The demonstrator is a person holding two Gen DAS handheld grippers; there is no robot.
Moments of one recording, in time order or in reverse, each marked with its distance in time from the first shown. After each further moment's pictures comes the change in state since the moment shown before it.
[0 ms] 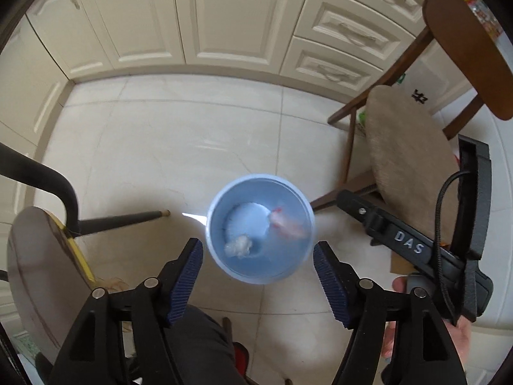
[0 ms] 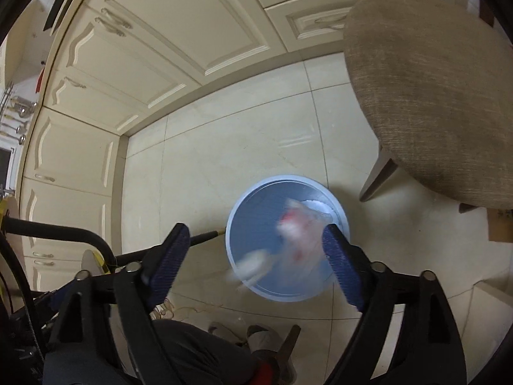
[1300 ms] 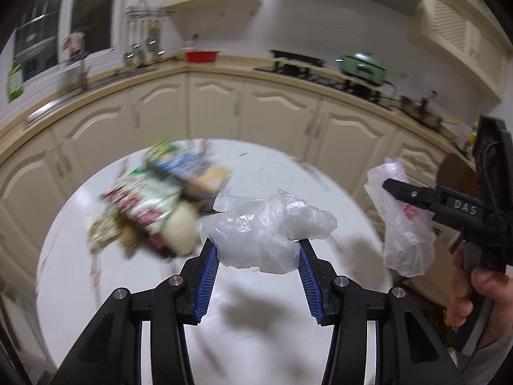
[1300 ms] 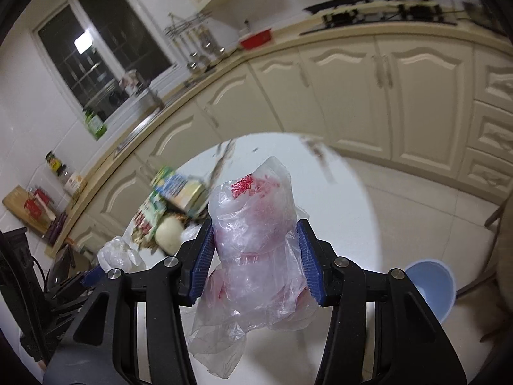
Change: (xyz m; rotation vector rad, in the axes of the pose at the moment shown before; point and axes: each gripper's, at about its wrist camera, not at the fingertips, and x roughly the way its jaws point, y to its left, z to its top) left arm -0.346 0.213 -0.357 -0.264 -0.676 0.119; right arm -0.194 0.363 -0.162 -0.659 -0.207 0.372
